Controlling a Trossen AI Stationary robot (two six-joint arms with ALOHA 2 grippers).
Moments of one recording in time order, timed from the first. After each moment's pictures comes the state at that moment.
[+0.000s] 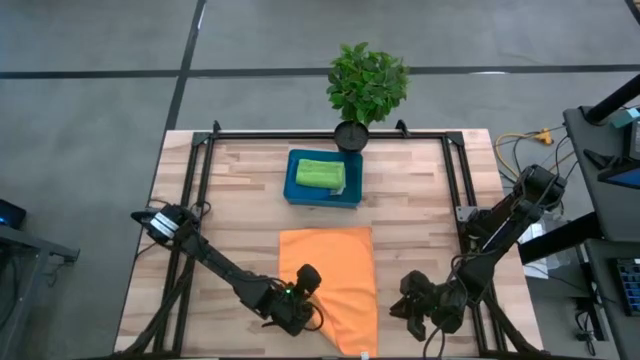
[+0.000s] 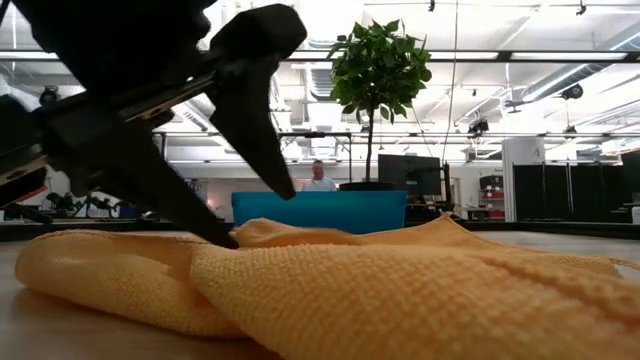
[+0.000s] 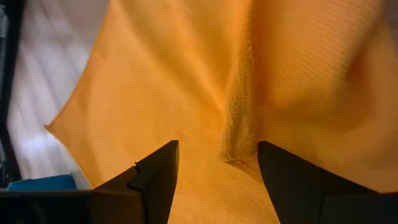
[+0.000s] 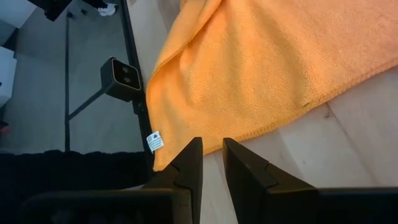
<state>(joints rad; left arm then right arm) -0.62 1.96 1.27 -0.37 -0.56 0.36 0.92 1.48 0.78 -0.12 0.45 1.26</state>
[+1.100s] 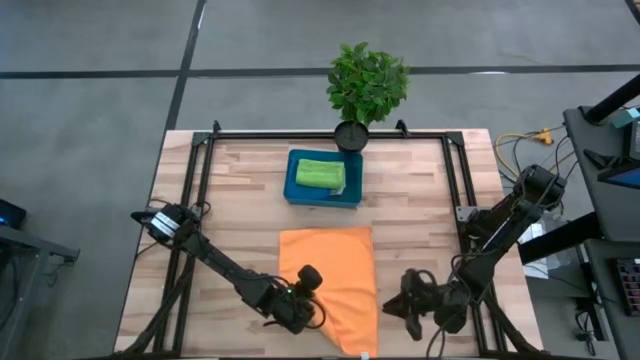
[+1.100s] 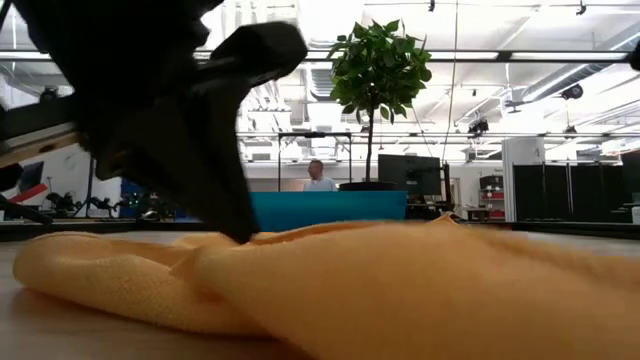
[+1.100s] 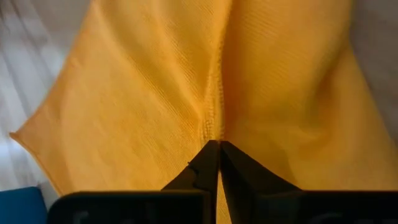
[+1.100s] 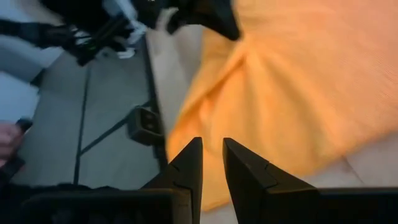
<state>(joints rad) -0.61 1.96 1.27 -0.36 -0.46 0.32 0.92 1.48 0.78 0.00 0.60 1.19</state>
